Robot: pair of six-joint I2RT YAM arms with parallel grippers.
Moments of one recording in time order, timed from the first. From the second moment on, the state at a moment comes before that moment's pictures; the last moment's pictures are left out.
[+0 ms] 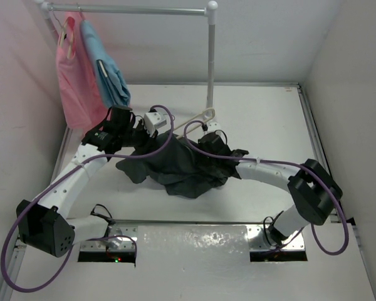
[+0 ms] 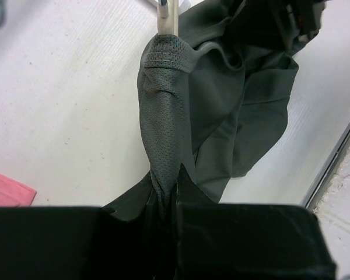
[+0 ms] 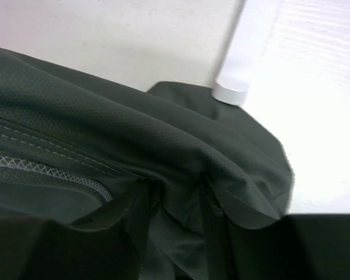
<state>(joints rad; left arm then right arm) -0.32 1.20 1.07 -0.65 0.53 0.43 0.78 1.53 0.84 -0.07 0.35 0.45</state>
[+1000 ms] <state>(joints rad) -0.39 1.18 1.07 -0.87 0.38 0.96 0.32 1.20 0.78 -0.08 -0.12 0.36</state>
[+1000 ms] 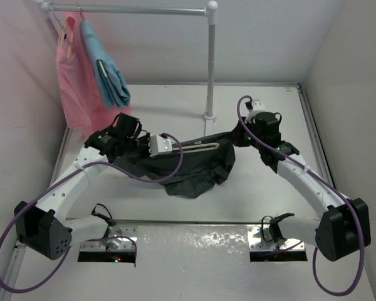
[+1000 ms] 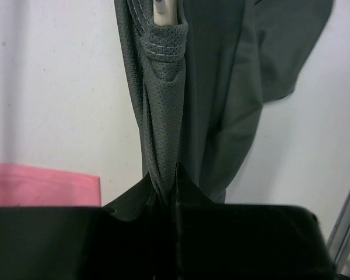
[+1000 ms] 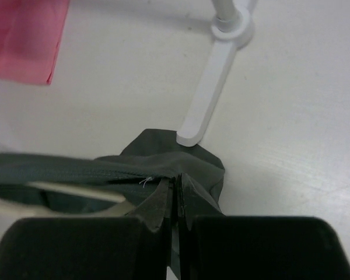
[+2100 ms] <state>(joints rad) -0.42 1.22 1.19 -0.91 0.36 0.99 0.29 1.20 1.06 -0.51 -0.27 -0.10</state>
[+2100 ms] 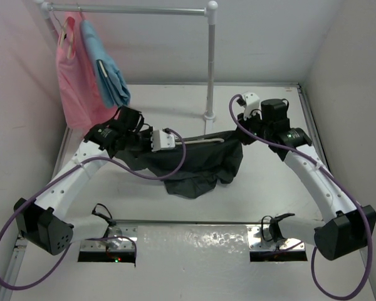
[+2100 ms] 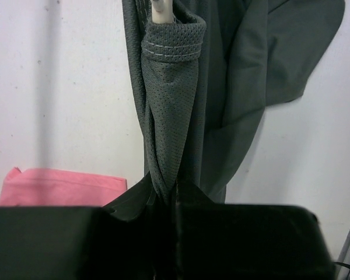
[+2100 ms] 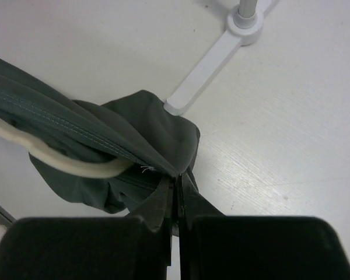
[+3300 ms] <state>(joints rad) -0.44 1.32 1.25 -1.00 0.52 0.96 0.42 1.40 1.37 -0.55 -0.71 -0.25</state>
